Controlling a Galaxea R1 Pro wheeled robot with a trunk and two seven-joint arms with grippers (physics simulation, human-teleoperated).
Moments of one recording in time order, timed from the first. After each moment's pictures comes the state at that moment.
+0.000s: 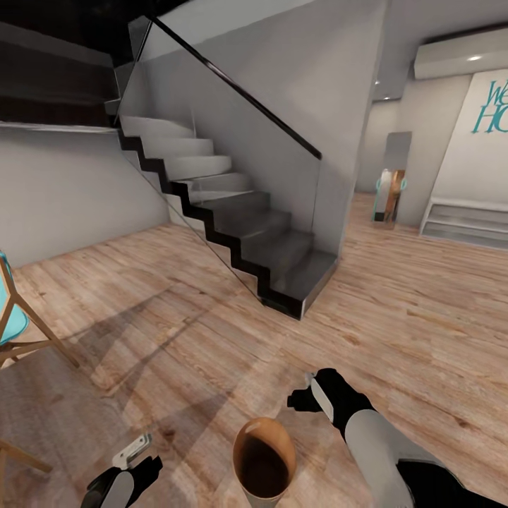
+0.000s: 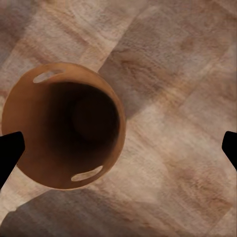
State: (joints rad) left arm -0.15 0.02 0.03 -1.12 0.73 0.52 0.57; right arm -0.81 0.14 -0.10 -0.35 0.08 0.69 -0.01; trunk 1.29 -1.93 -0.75
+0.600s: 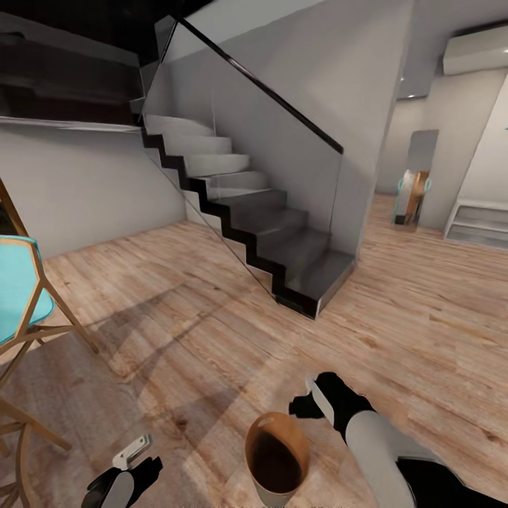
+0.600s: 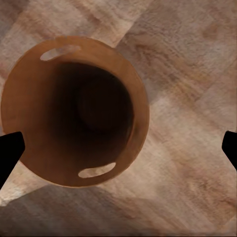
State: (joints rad) left arm -0.15 0.02 0.03 -1.11 0.73 0.52 0.57; right arm -0.81 0.13 -0.10 -0.30 0.08 0.69 -0.02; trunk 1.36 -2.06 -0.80
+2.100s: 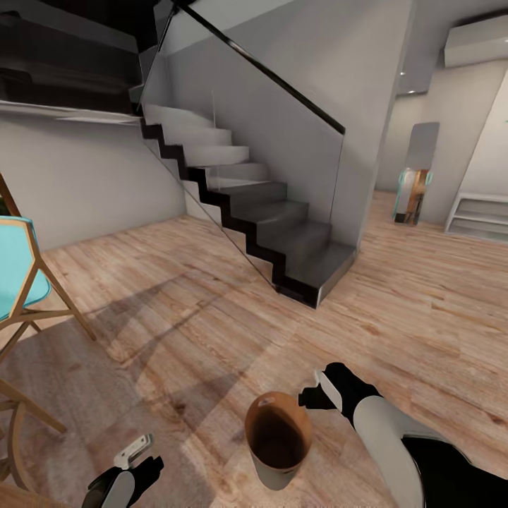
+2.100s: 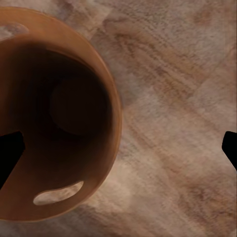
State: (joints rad) left arm -0.15 0.01 0.03 -1.11 0.73 0.52 0.56; right arm -0.88 0.08 -0.11 -0.22 0.08 0.69 -0.02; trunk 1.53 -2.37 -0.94
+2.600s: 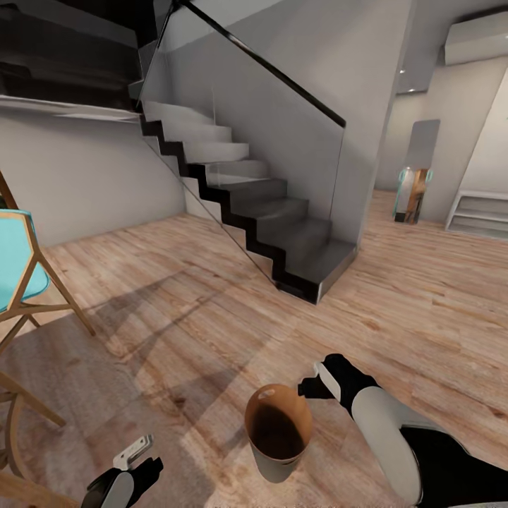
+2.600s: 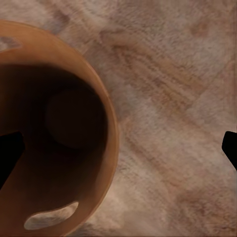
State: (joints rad) left arm -0.15 0.02 0.03 -1.10 0.73 0.52 0.55; right arm -0.92 0.09 -0.11 -0.22 0.08 0.69 -0.04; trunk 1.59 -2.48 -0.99
